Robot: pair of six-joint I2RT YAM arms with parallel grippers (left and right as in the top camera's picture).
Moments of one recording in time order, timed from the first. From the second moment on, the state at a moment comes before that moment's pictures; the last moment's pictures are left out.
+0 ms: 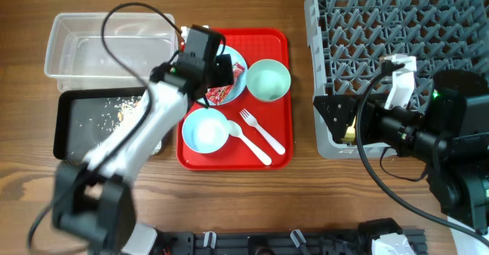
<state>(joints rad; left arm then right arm) -0.40 1.69 1.25 -0.56 -0.14 -0.48 0.16 0.97 1.34 -1.04 -0.52 0.37</state>
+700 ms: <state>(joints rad) -0.36 1.89 1.25 -0.56 -0.09 -0.44 0.16 1.02 1.34 -1.05 -0.52 0.37</state>
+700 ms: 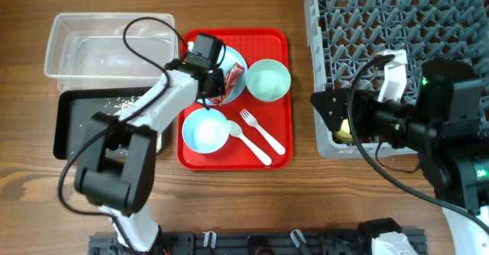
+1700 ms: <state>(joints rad) -0.28 1.65 1.32 -0.61 0.04 -0.25 0.16 0.95 1.33 -1.10 -0.52 0.37</state>
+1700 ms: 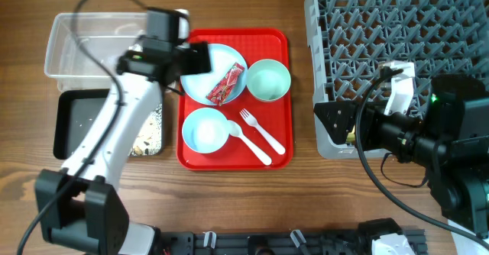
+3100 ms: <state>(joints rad) -0.11 1.61 1.35 -0.64 -0.06 -0.39 0.16 0.95 1.33 -1.11 -0.52 0.37</state>
